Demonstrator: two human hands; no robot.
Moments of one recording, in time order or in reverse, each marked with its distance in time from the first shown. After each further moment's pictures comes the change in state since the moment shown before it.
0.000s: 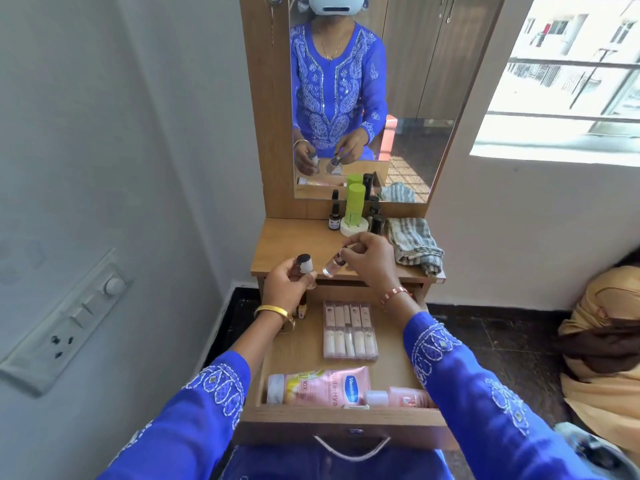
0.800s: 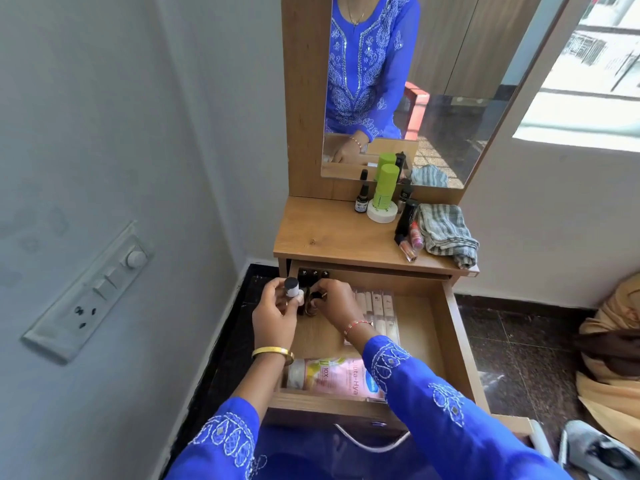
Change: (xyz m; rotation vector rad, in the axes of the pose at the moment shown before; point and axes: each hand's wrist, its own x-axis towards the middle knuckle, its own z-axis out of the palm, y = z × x) left_hand -0.037 -0.077 -0.026 0.045 0.283 0.022; right_hand -0.040 0.047 0.109 -0.345 -0.411 -0.039
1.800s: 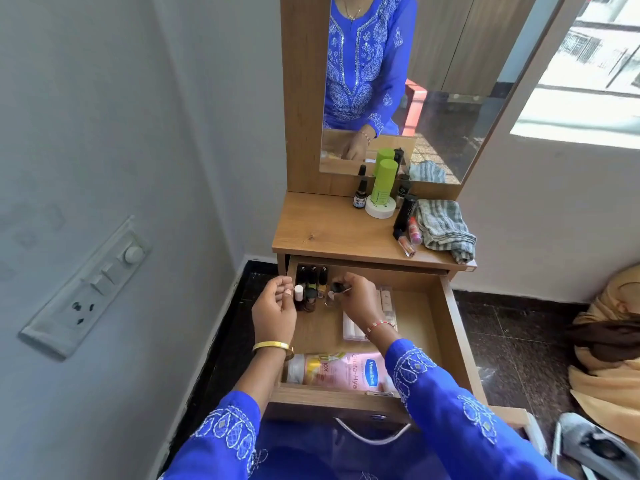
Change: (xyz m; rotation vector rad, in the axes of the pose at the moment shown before) left_hand 0.000 0.001 0.001 0.039 0.031 0.012; right_hand -0.013 0.019 -0.020 0.131 0.157 0.102
